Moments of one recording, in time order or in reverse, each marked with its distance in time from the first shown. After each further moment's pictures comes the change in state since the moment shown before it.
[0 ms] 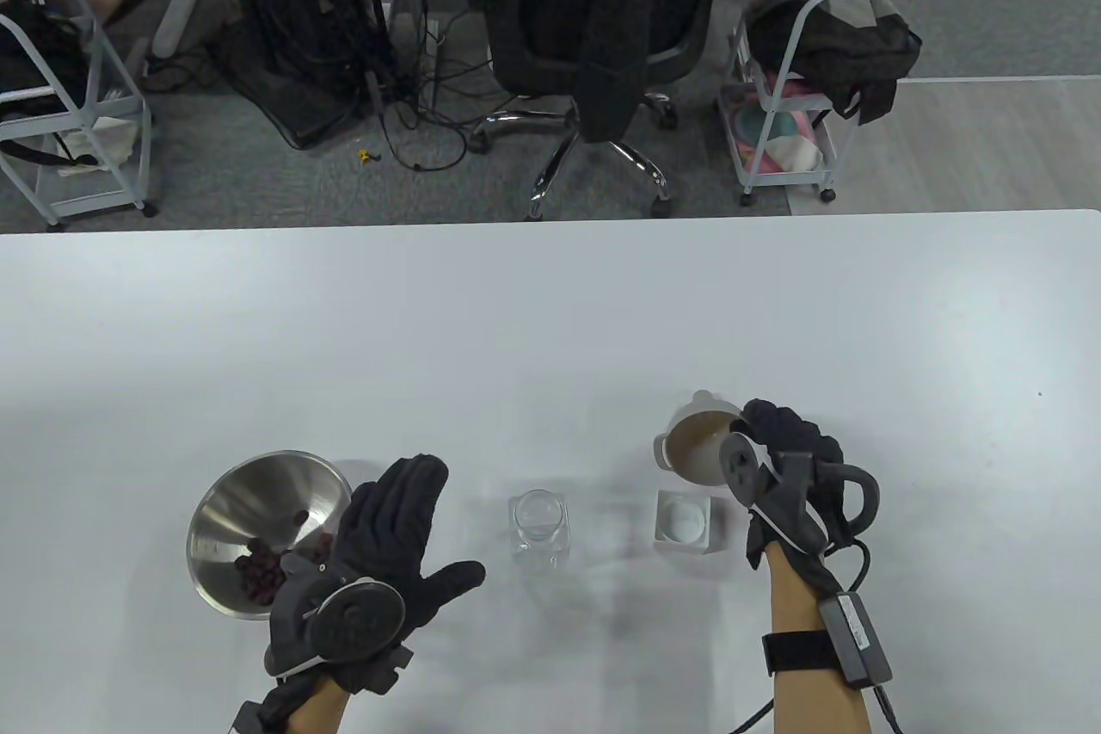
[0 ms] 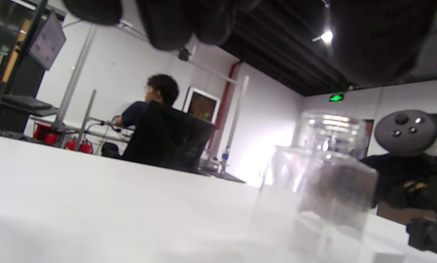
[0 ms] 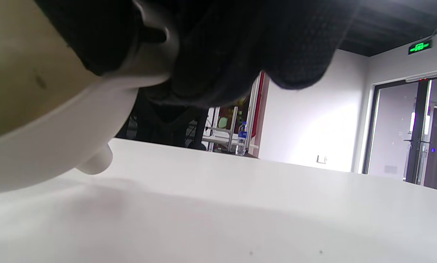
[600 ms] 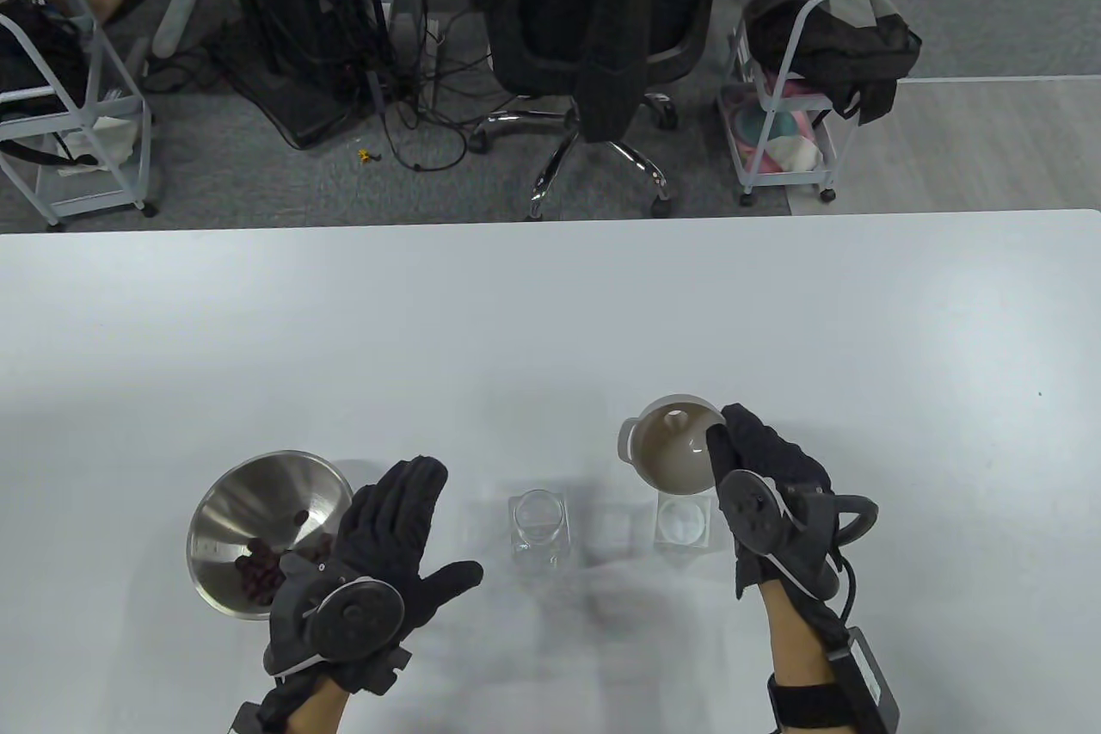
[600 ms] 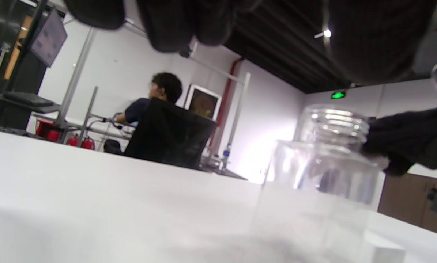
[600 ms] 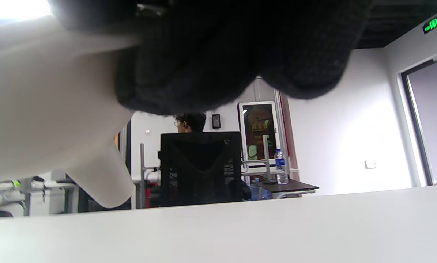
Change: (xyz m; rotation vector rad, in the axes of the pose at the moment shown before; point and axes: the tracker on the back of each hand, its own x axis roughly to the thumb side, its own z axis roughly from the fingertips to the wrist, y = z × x) left_hand 0.000 -0.001 0.000 -0.017 0.006 0.001; right_hand 0.011 -0.071 0.029 -0.137 -0.046 -0.319
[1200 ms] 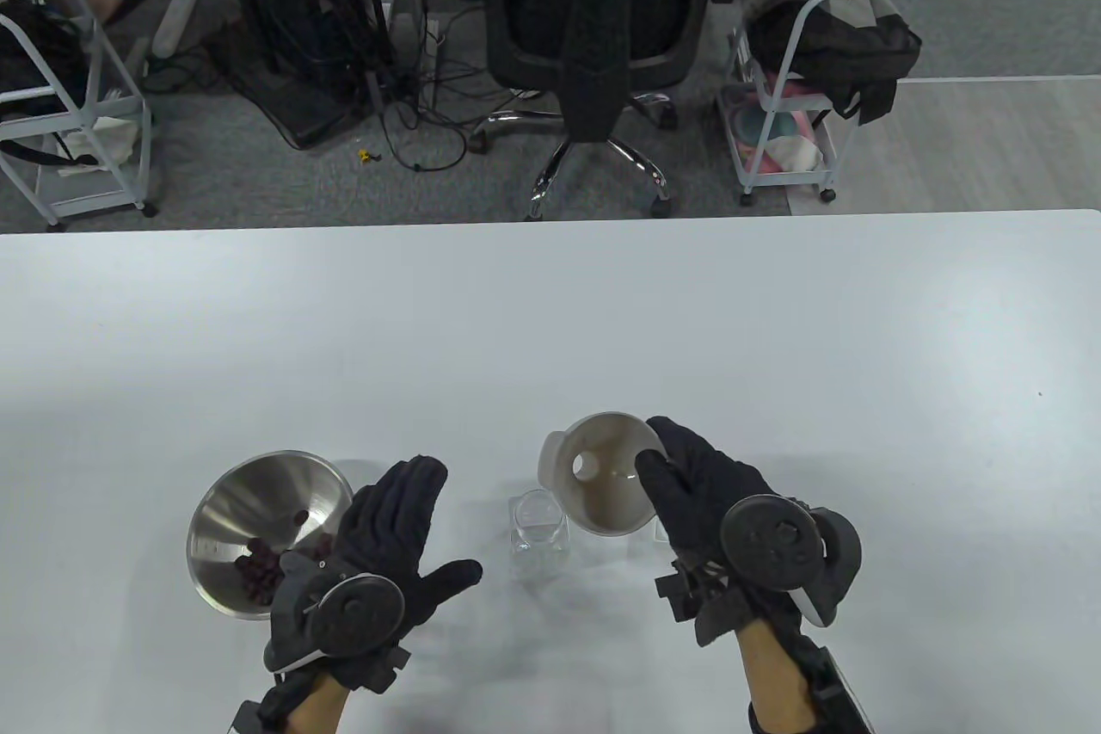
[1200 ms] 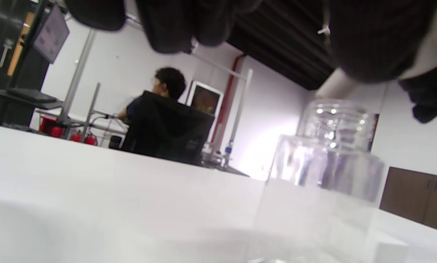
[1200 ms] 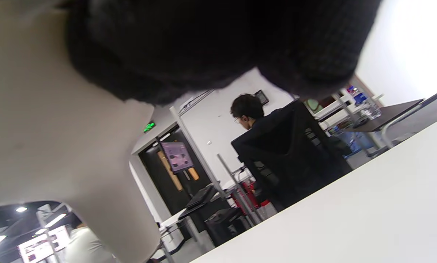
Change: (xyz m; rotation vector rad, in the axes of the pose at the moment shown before) left_hand -0.002 -0.001 -0.001 -0.012 0.009 -0.001; right_hand 0.051 -0.051 0.007 0.082 -0.052 -0.565
